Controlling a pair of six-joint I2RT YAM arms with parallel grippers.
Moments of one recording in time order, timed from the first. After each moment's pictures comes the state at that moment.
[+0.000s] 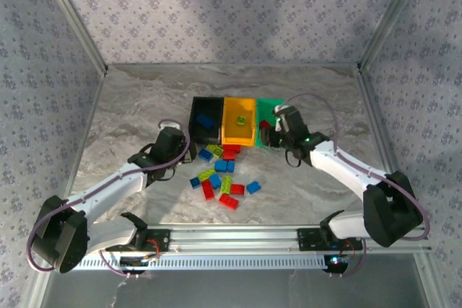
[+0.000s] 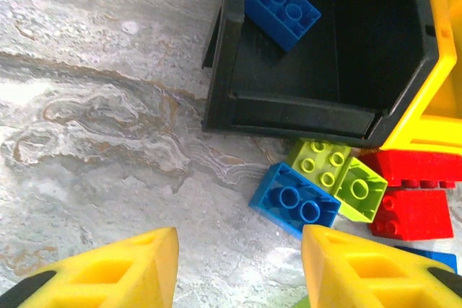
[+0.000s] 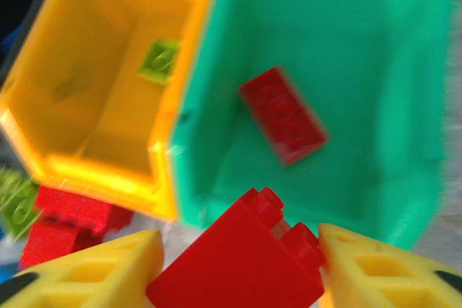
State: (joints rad) left arm -0.59 1.13 0.61 -0.28 -0.16 -0.61; right arm 0.48 1.34 0.84 -0.28 0.05 0.35
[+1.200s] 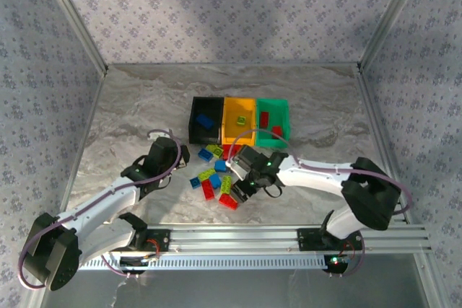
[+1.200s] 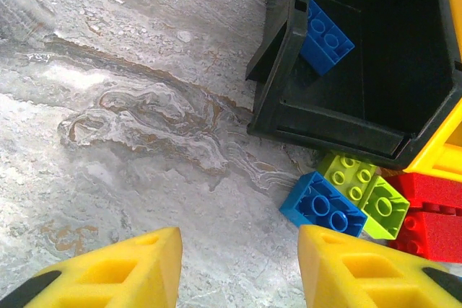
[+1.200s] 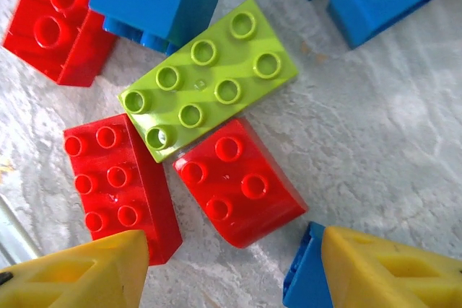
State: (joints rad) left arm -0.59 0.99 0.47 -0.21 -0.26 -0.71; right arm 0.98 1.52 0.85 -0.52 -0.13 0.13
